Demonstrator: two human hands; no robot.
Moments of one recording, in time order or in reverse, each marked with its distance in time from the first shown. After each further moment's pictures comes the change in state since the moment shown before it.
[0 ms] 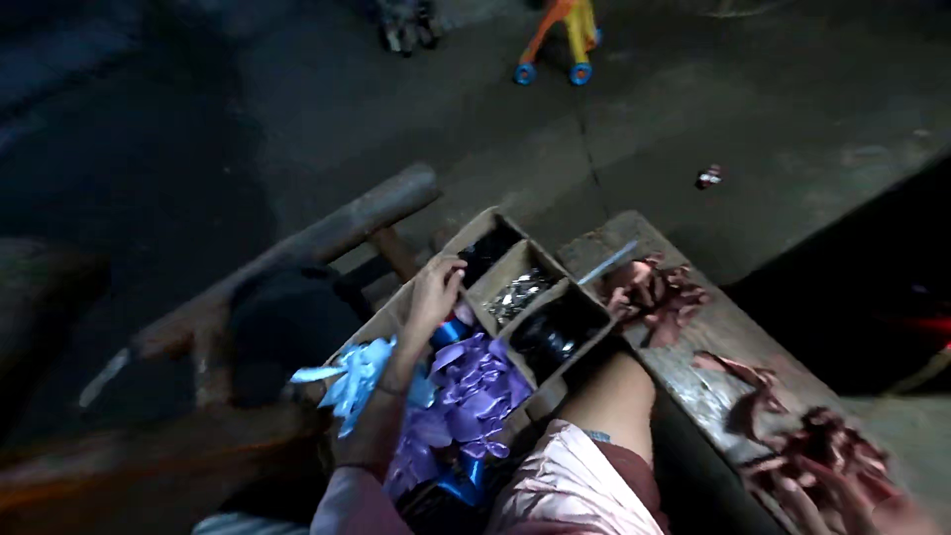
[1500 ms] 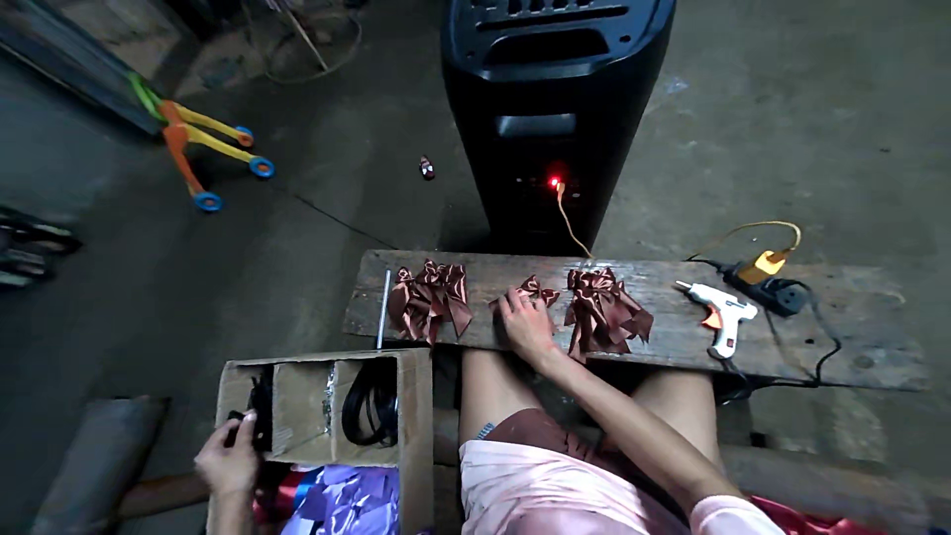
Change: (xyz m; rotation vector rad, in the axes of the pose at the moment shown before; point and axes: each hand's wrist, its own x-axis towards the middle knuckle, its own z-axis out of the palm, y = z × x) left_hand 0.090 -0.047 0.053 -0.082 -0.011 -0.015; right_hand 0.135 -0.013 0.116 -0.246 0.033 0.053
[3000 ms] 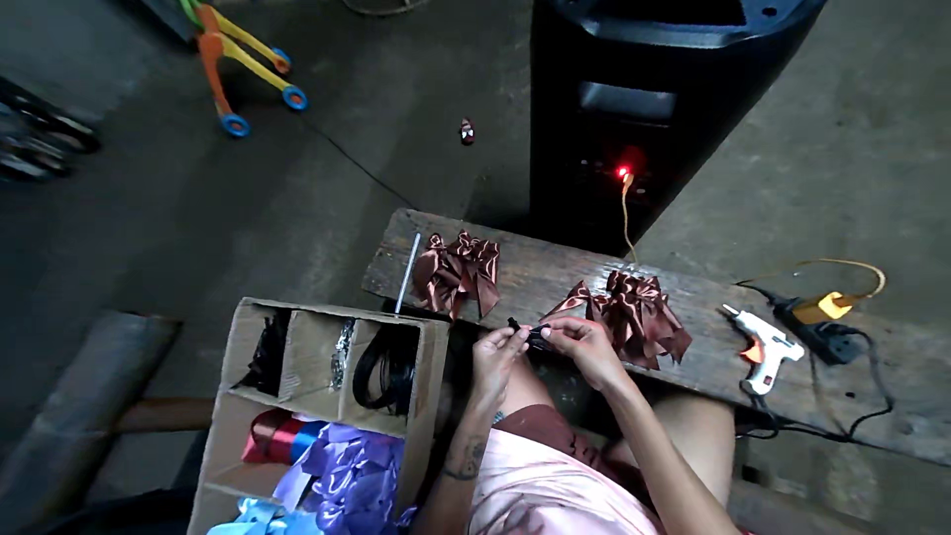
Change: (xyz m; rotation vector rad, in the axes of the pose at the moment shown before) left_hand -0.162 0.254 0.197 -1.010 -0.536 -0.353; right_hand -0.054 0.024 -0.034 1.304 -0.059 0.203
